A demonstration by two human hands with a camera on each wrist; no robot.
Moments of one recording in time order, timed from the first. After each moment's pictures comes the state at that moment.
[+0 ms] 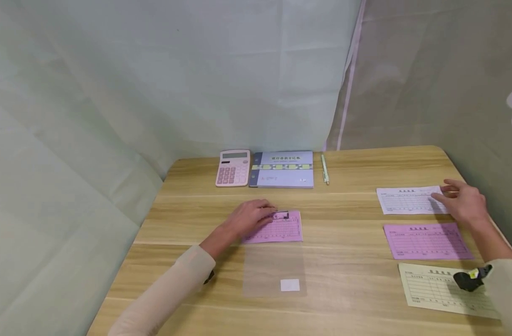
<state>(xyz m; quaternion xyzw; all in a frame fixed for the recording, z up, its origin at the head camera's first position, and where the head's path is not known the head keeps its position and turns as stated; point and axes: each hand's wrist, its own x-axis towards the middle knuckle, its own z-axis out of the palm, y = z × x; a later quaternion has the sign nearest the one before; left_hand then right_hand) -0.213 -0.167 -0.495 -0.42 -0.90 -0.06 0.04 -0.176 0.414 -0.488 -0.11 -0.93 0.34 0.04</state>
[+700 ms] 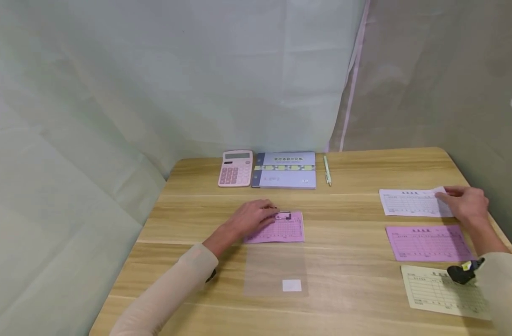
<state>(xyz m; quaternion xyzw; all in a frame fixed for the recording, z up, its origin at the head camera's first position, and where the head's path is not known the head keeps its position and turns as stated) -0.214 -0.166 -0.497 -0.42 -0.90 -0.04 0.04 -0.186 0.411 -0.493 -0.21 -0.91 0.37 0.03</state>
